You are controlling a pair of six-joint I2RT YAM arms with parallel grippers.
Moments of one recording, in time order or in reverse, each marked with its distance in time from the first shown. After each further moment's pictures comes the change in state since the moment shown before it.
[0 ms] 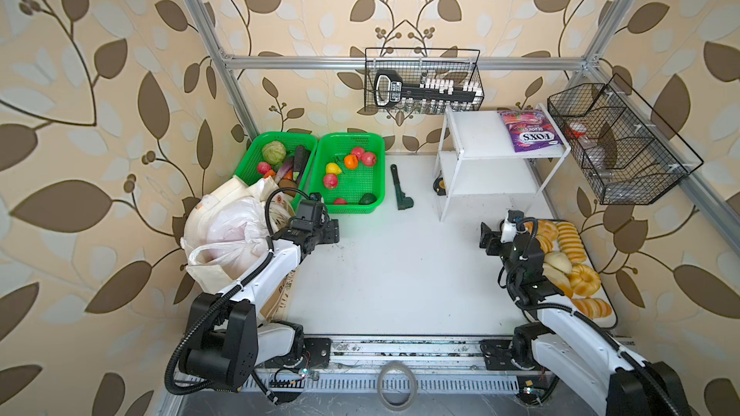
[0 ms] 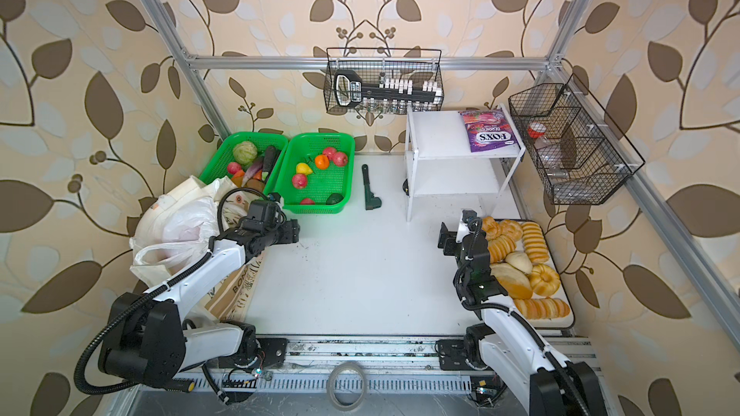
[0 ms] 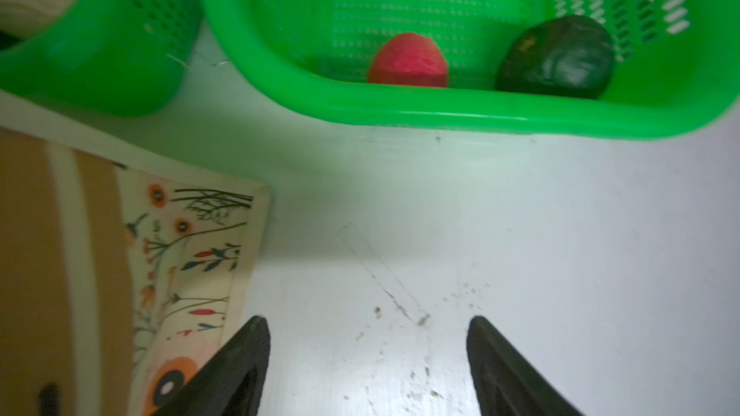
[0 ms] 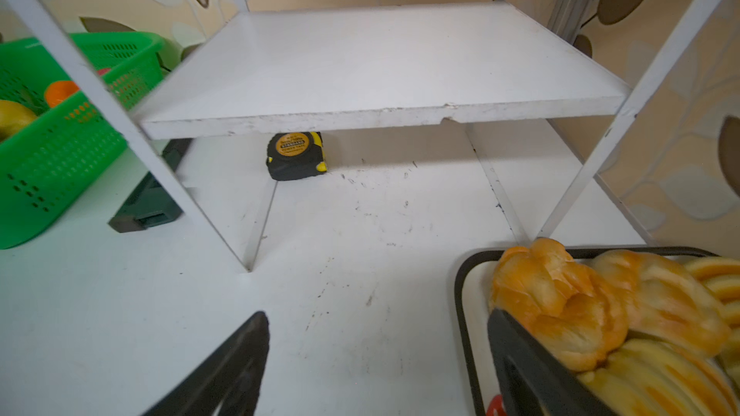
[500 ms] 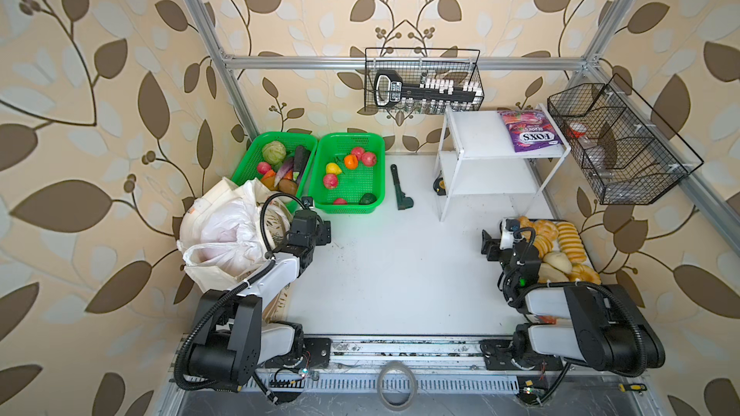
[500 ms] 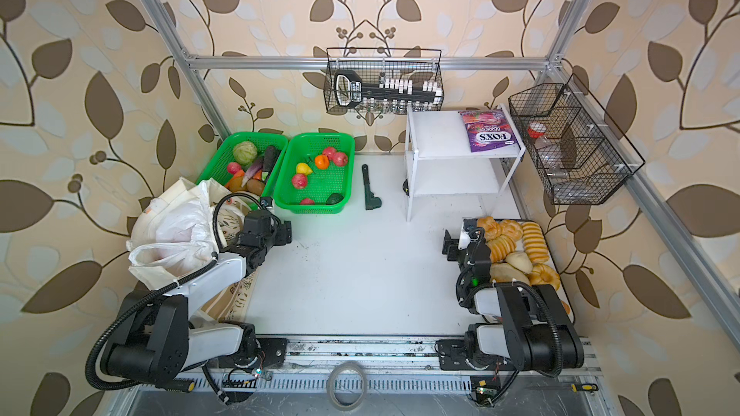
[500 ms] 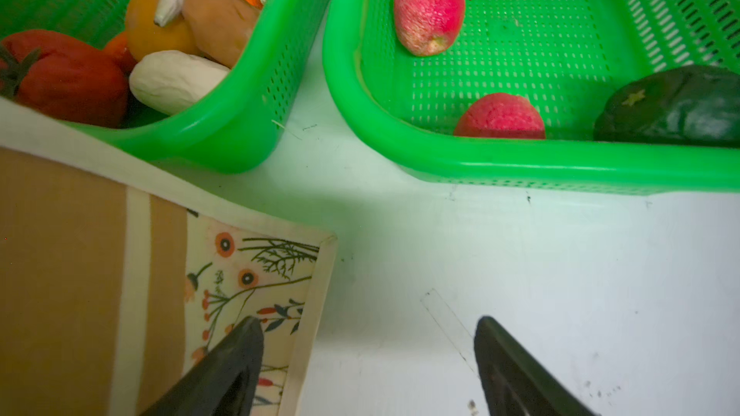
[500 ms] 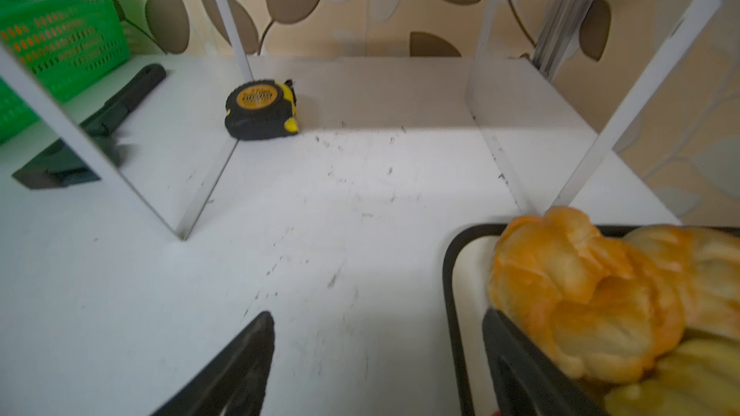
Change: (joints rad) left arm 0.066 0.016 -0.197 0.421 -0.135 0.119; right arm -0.134 0.402 -0.161 0.575 -0.178 -0.072
